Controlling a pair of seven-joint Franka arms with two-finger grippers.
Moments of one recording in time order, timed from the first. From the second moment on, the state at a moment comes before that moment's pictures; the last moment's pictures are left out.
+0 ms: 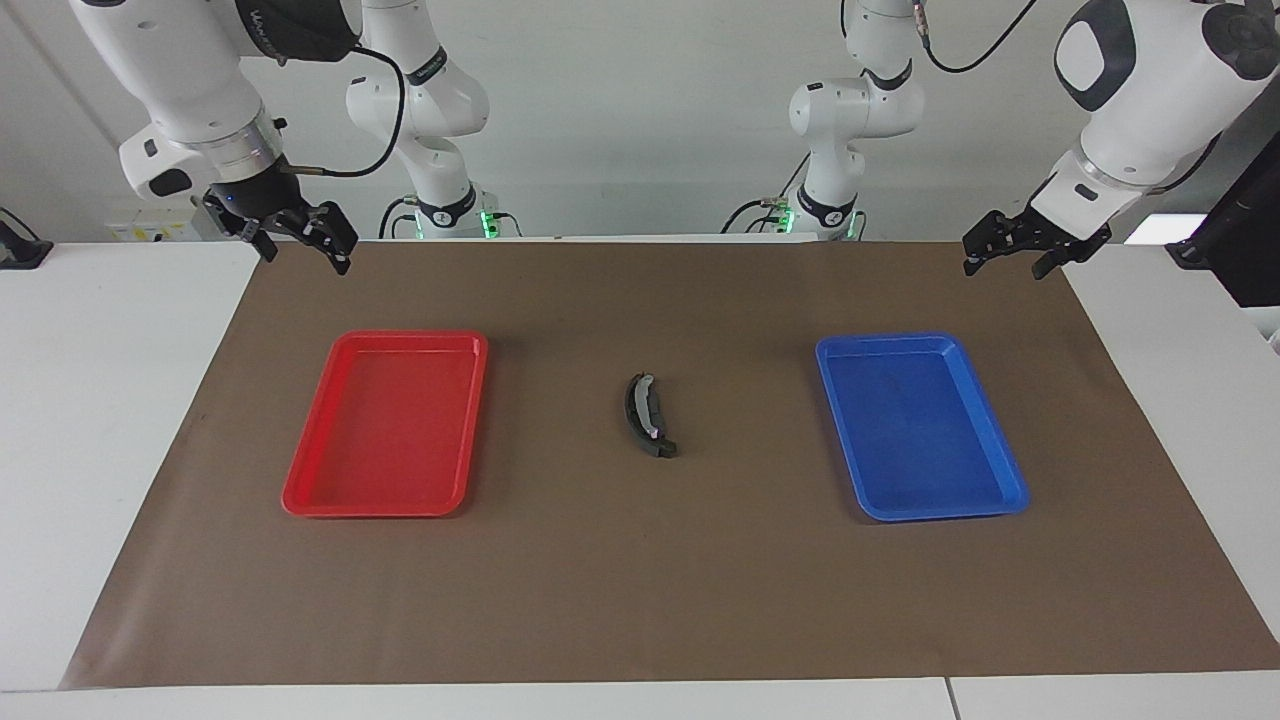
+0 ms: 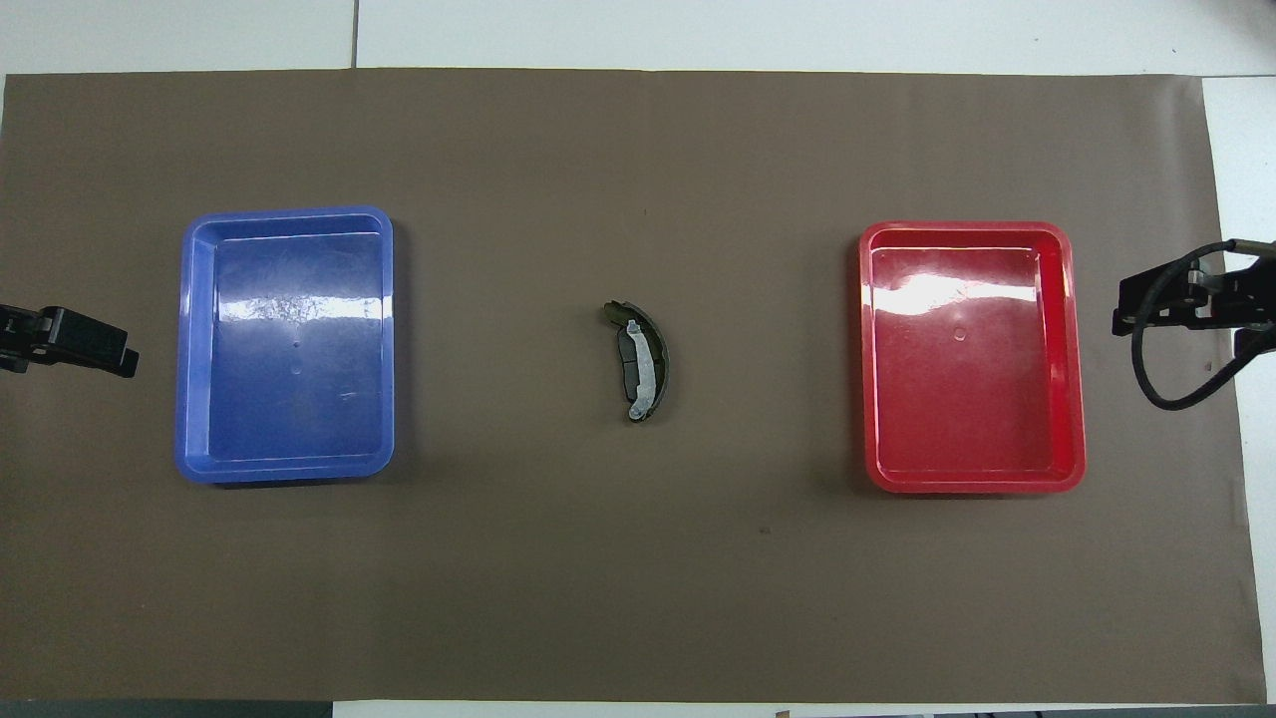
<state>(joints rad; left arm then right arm) -0.02 -0.04 0.02 -1.68 -0.01 1.49 0.14 -0.02 -0.06 0.00 -1.64 -0.02 1.51 0.21</state>
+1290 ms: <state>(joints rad) -0.02 -0.04 0.02 -1.68 -0.01 1.49 0.14 0.03 -0.06 -0.03 -1.63 -0.02 1.53 0.15</state>
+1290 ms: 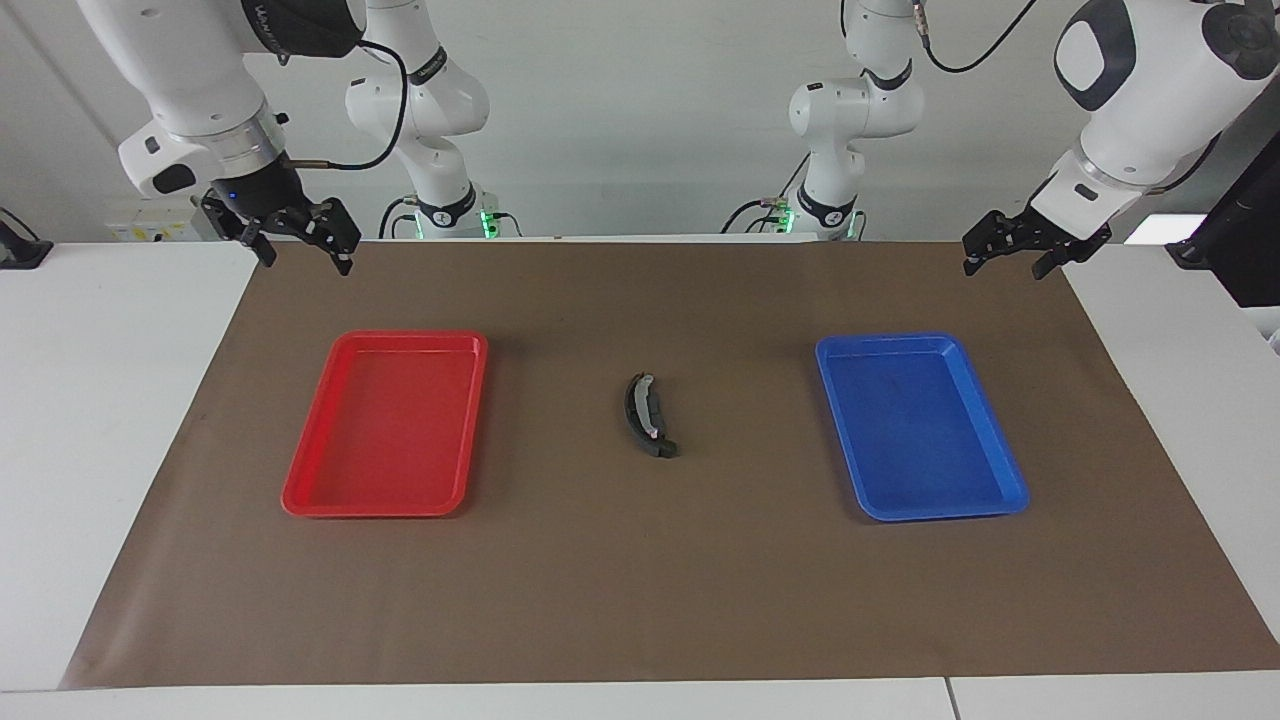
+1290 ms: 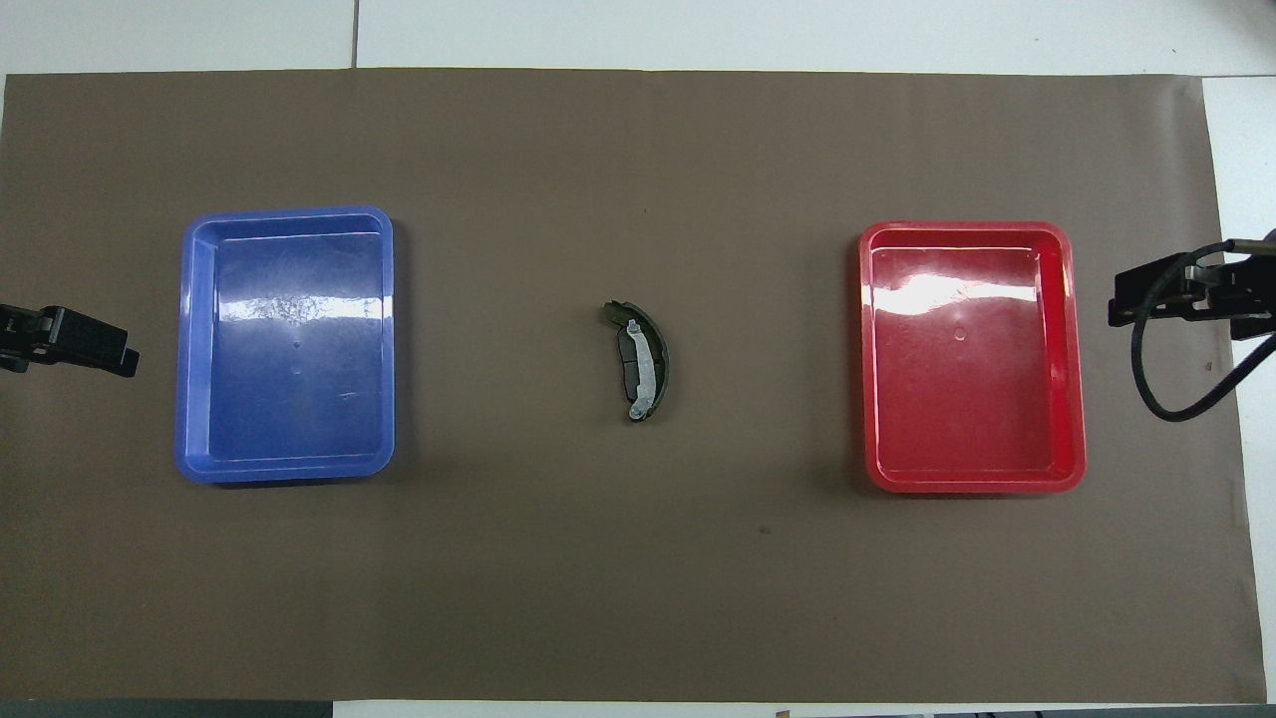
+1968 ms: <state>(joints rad) -0.02 -0.04 0.02 -1.68 -0.01 1.49 0.14 0.03 -0.06 -0.04 -1.63 -0.02 1.55 0.09</state>
